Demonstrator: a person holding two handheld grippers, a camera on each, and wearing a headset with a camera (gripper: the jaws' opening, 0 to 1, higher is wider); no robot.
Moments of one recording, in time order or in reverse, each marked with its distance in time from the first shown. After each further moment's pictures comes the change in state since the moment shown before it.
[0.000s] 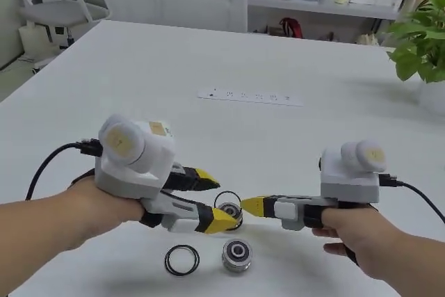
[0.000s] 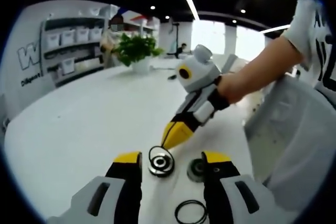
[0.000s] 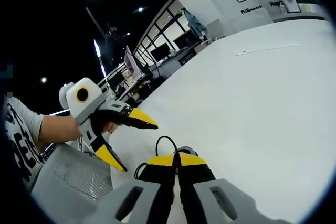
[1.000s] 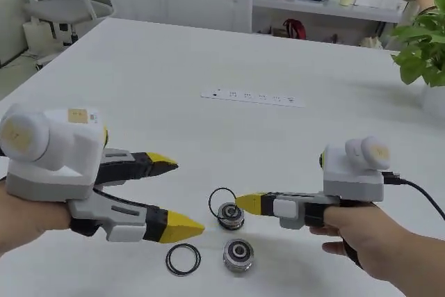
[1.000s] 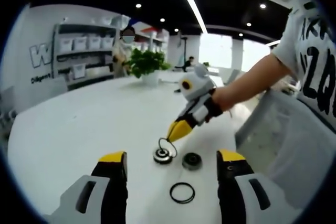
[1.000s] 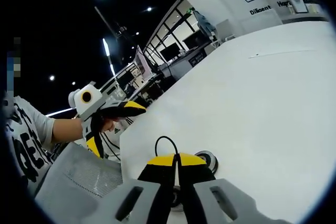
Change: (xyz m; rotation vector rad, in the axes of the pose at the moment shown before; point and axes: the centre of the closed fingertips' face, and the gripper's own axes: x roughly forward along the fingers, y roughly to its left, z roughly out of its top) left arm -0.070 -0.008 0.004 -0.052 -0.107 0.059; right arm 0.002 0.028 0.006 -0.020 0.003 0.077
